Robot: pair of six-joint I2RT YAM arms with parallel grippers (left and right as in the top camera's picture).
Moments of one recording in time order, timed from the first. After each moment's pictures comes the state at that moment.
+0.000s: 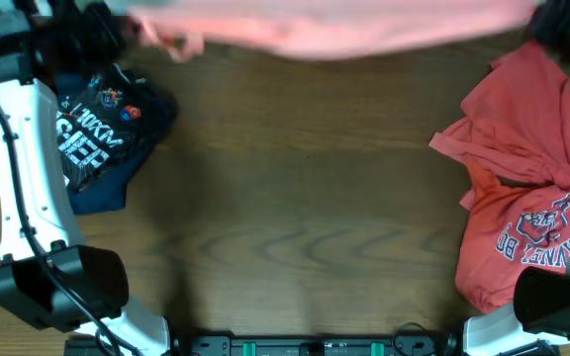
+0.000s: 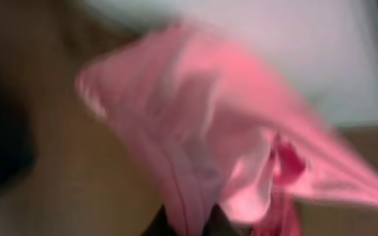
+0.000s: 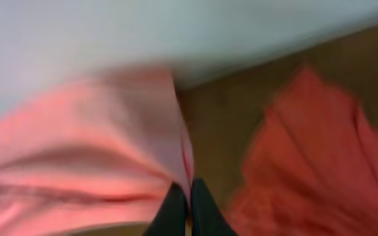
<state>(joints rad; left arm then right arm) 0.26 1.80 1.94 -1.07 0.70 -0.37 -0.21 1.73 2.04 -1.07 -0.18 0.22</state>
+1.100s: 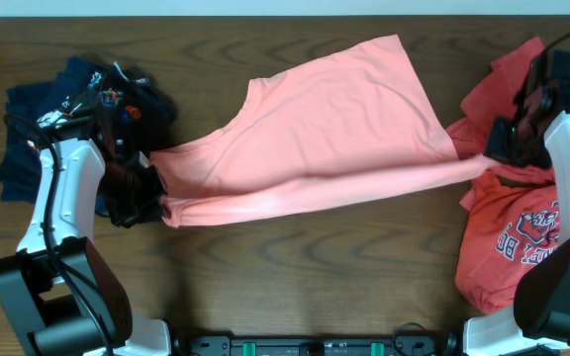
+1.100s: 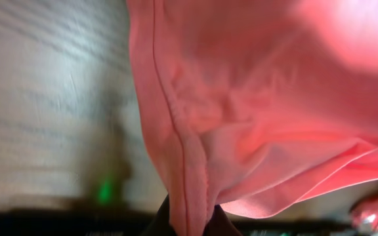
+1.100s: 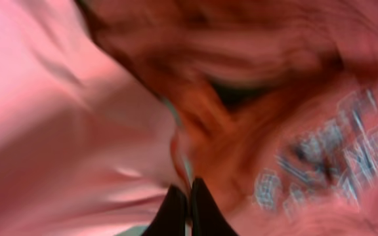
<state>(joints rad) 0.25 1.67 1.21 -1.29 0.30 -0.23 -0.21 1.71 1.47 -1.11 0.06 0.17</state>
